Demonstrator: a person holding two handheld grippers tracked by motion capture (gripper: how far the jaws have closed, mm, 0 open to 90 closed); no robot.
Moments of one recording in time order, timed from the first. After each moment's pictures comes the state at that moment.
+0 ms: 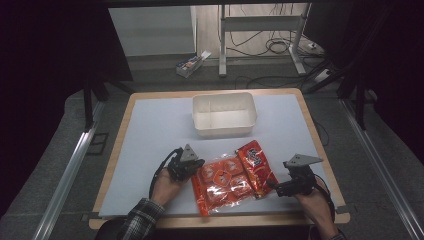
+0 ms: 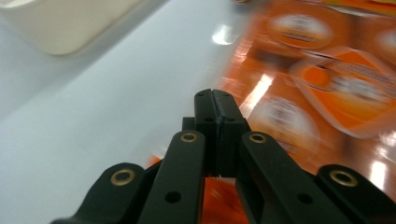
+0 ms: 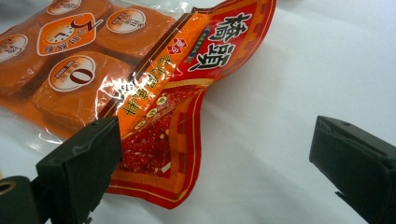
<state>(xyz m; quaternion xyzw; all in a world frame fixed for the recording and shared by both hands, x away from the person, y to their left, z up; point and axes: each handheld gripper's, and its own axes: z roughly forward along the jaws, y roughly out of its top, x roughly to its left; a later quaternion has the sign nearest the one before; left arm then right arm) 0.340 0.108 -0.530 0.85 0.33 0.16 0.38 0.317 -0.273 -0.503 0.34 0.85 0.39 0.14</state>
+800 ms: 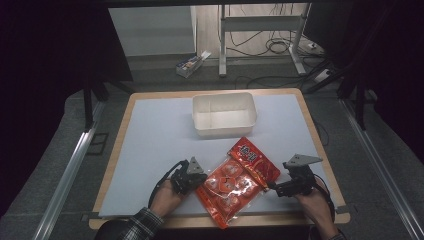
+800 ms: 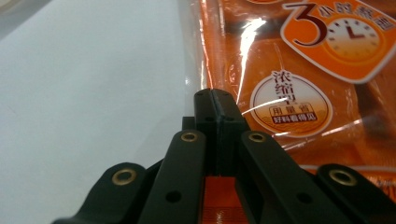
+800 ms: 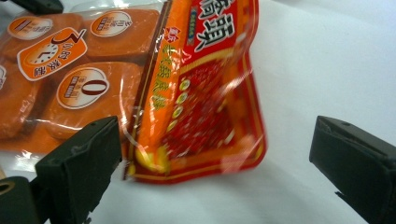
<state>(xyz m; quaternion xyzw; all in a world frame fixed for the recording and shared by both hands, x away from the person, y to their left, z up) 0.298 0.093 -0.531 0.88 0.31 0.13 0.34 0.317 -0.273 -0.504 0.35 0.85 0.38 0.13</state>
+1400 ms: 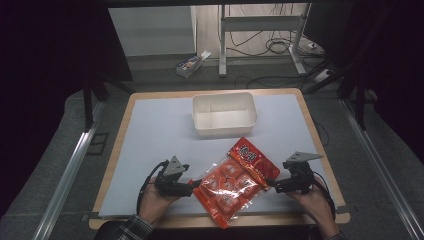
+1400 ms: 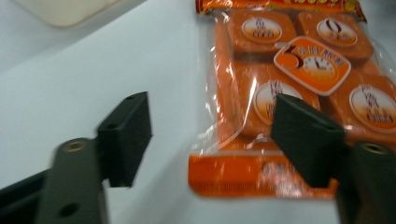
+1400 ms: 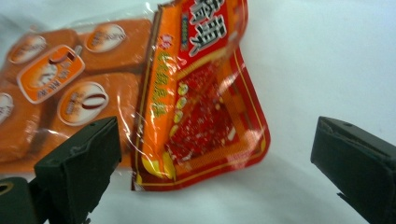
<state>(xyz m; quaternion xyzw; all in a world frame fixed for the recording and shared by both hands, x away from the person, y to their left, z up) 0.276 0.136 -0.516 0.83 0.35 0.15 0.41 0.323 -0.272 -0.502 0.39 0.83 0.39 0.11</state>
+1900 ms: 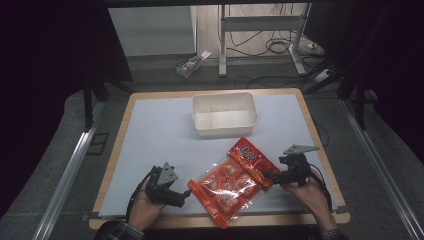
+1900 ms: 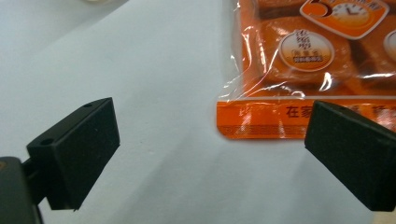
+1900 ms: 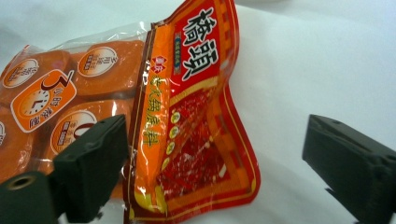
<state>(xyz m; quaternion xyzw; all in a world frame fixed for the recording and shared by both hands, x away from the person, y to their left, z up) 0.262 0.152 -0.523 0.84 0.34 0.19 0.37 0.341 -0.263 -0.495 0.40 0.83 0.39 0.10</state>
